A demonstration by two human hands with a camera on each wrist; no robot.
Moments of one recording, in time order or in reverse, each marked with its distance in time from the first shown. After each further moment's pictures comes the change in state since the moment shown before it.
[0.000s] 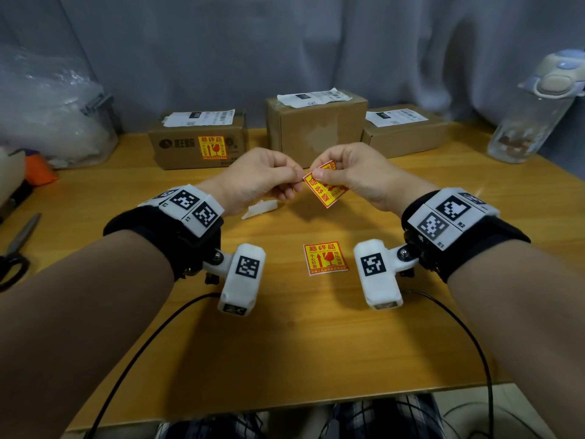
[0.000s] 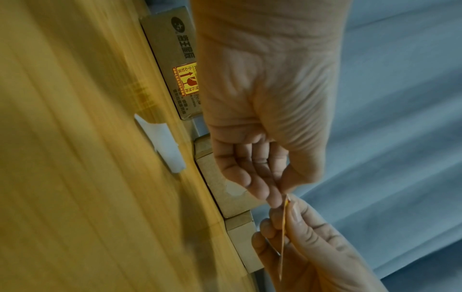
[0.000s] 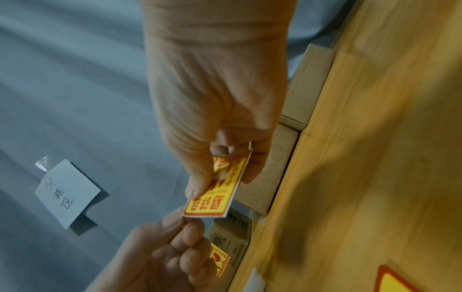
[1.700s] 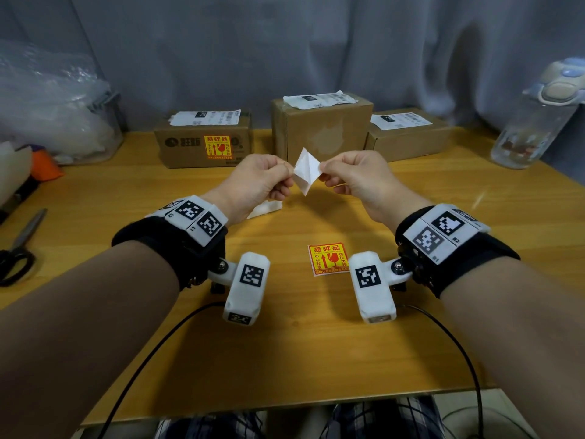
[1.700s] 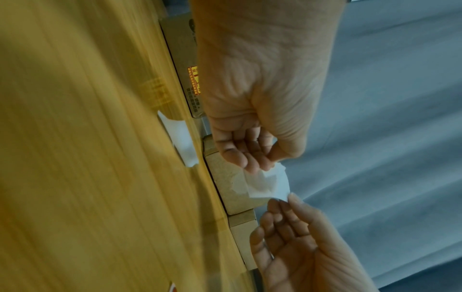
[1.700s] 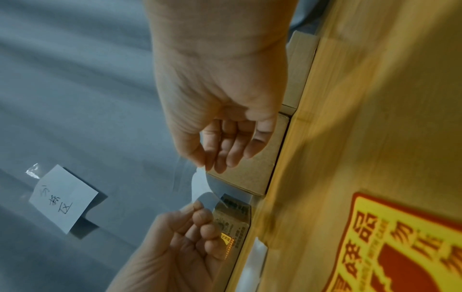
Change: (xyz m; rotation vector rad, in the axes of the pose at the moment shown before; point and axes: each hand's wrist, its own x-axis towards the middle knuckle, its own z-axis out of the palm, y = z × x) left_hand 0.001 -0.020 -0.003 -0.076 0.173 0.019; right_hand -0.001 0.005 0.016 0.060 0.318 0.114
